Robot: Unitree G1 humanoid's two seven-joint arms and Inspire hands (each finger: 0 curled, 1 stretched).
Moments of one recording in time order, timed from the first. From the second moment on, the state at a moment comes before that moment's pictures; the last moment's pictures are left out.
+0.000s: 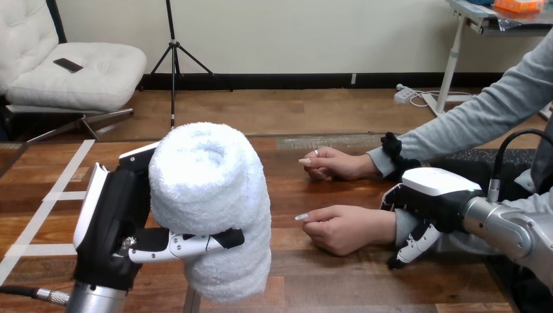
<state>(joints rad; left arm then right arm) 0.16 0.18 0.08 0.04 -0.16 -0.69 -0.30 -0.68 -0.62 0.46 1.08 -0.69 -0.52 0.16</state>
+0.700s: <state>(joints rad) 0.17 0.18 0.10 0.04 -0.16 -0.70 -0.30 -0.70 -0.60 0.46 1.09 -0.67 -0.49 0.17</state>
